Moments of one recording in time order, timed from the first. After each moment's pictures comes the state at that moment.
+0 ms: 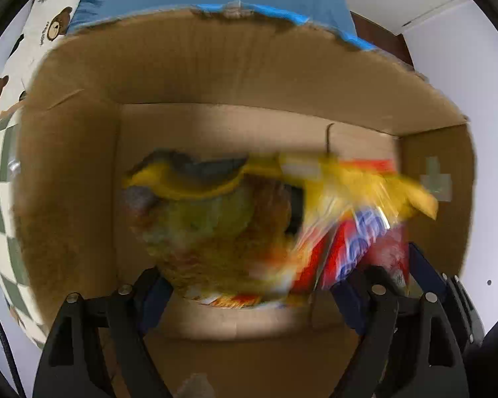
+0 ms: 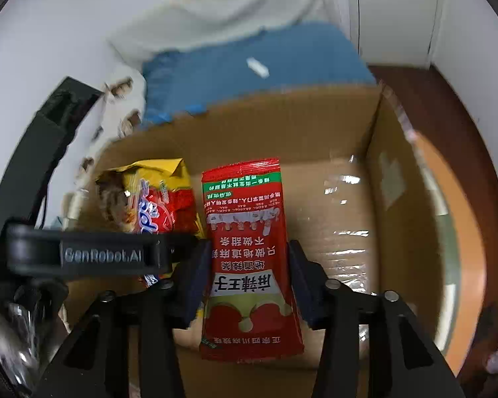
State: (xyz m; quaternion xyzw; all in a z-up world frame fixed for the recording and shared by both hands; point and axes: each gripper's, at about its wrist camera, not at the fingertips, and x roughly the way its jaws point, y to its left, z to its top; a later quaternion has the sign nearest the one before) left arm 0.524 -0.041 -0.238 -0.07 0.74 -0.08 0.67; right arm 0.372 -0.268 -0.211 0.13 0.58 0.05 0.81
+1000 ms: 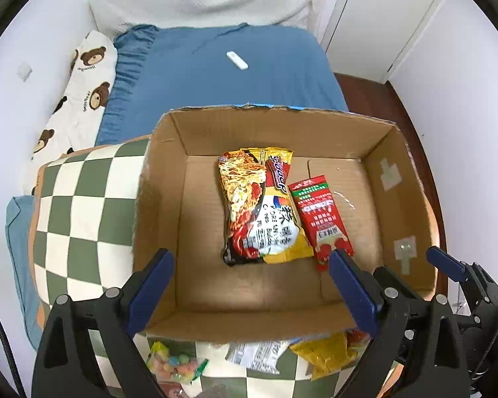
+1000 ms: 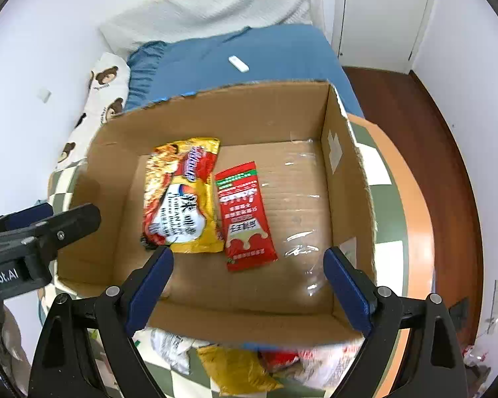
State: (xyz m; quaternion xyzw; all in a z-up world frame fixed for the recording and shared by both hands) left arm 0.415 -0.014 -0.106 -0.01 0.59 -0.06 0.80; right arm 0.296 -0.277 -0.153 0.07 0.56 0.01 0.82
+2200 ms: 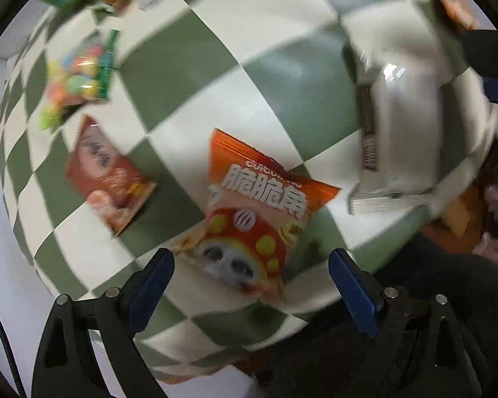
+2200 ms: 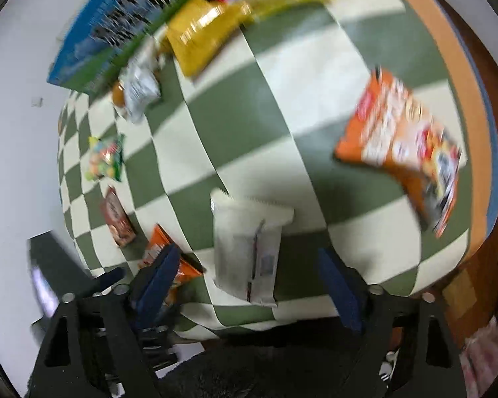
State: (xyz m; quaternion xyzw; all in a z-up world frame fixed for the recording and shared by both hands) left arm 0.071 -0.002 -0.328 0.27 0.71 -0.16 0.64; right arm -0.038 -0.265 -0.285 0.29 0.66 -0.01 0.70
